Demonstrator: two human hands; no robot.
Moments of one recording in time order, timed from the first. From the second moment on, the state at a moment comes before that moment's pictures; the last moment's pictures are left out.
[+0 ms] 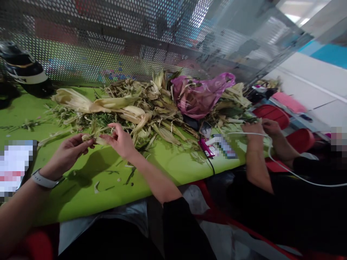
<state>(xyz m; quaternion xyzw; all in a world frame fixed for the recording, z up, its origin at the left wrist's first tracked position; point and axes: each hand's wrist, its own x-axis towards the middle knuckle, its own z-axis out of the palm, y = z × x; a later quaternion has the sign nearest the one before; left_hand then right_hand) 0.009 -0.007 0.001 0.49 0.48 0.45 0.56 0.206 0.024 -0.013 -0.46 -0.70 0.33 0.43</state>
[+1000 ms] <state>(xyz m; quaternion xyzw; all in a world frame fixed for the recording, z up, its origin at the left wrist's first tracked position) 0.012 -0.009 -0.001 0.50 0.50 0.43 0.57 0.205 0.013 -0.008 -0.31 -0.78 0.25 0.48</state>
